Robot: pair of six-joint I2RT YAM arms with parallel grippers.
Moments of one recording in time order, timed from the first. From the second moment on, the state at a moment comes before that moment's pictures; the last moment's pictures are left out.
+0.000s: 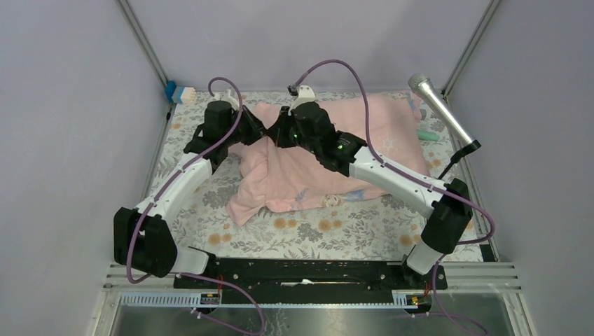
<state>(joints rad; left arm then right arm) -0.29 1.37 1.10 -0.19 0.27 -0.76 0.89 1.67 1.55 -0.19 0.14 0.61</state>
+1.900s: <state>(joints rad) -0.21 1.16 0.98 -0.32 0.05 -0.84 0.89 1.76 1.61 -0.07 -0.01 0.70</state>
